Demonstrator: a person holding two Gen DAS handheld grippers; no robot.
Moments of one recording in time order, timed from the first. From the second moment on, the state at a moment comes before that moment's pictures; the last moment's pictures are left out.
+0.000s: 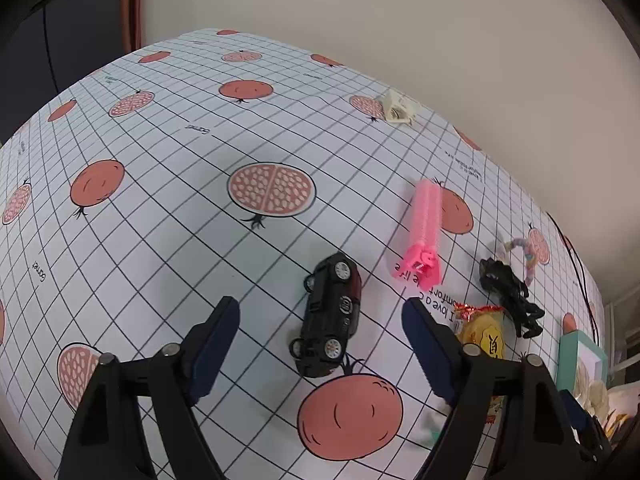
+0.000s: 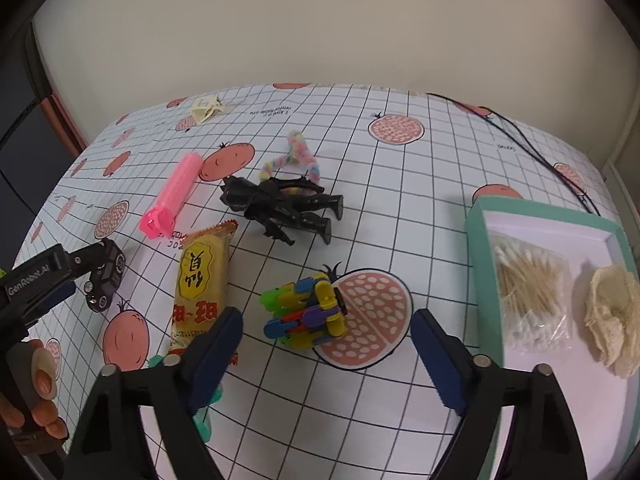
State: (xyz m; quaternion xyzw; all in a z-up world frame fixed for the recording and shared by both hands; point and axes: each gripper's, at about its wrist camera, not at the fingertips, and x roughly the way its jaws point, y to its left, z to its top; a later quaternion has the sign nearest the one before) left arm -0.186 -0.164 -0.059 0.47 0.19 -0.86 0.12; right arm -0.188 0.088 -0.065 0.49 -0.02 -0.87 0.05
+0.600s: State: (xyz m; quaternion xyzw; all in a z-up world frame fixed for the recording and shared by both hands) left arm -0.187 -0.157 -0.068 0.48 0.18 -0.85 0.11; right arm -0.188 0.086 -0.069 0.50 -0.02 -0.86 0.06
